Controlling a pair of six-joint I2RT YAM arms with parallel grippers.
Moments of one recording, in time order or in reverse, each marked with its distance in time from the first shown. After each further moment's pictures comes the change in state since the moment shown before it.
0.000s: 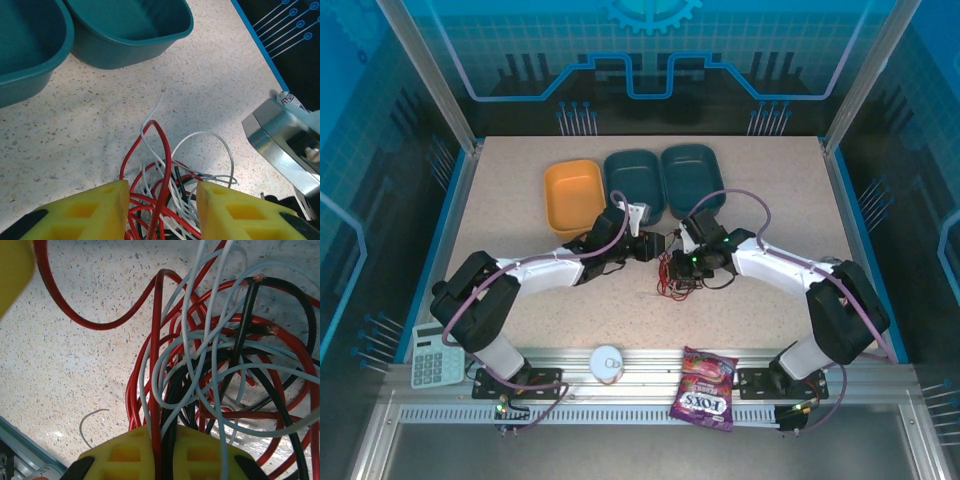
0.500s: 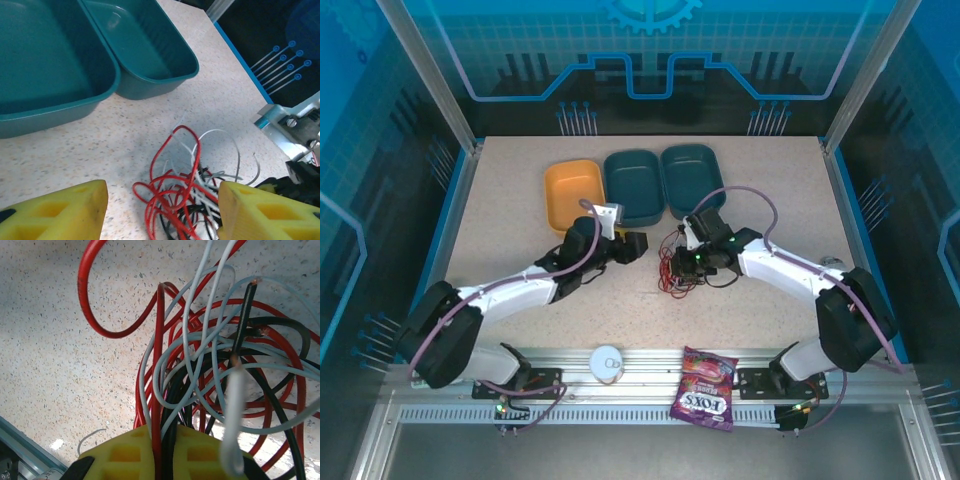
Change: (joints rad) left arm 0.042 -0.225 -0.176 0.082 -0.072 -0.003; right arm -0.013 -0.048 0.000 -0.006 0.018 0.000
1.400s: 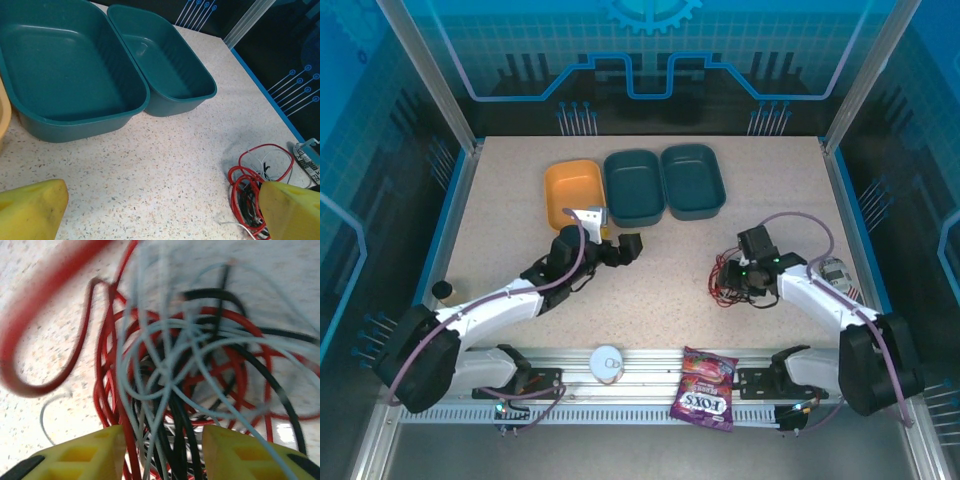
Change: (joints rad) left arm 0.000 -0.169 -0.100 -0.013 -0.149 0.018; right arm -0.264 -0.241 -0.291 -0.051 0.192 0.023
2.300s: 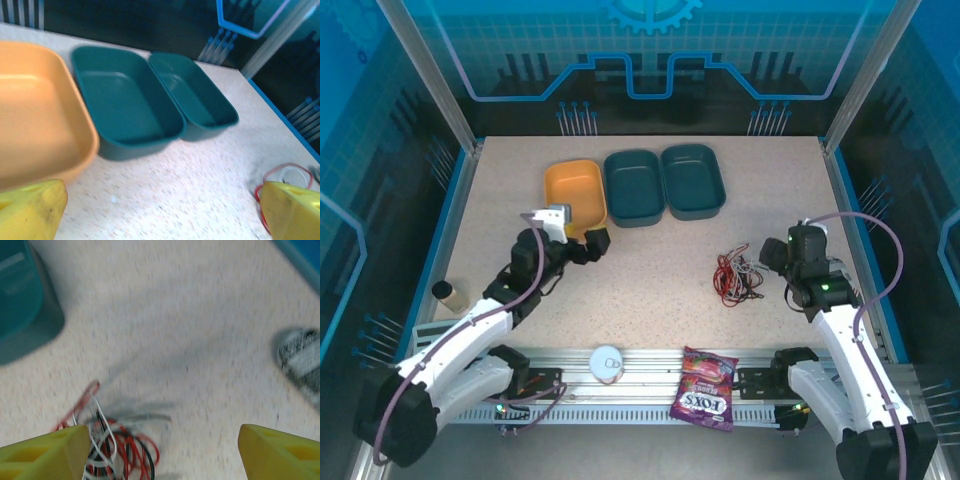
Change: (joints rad) left arm 0.146 -0.288 -0.073 -0.153 0.024 0.080; right arm -0.232 -0.449 0.042 -0.148 0.313 -0.085
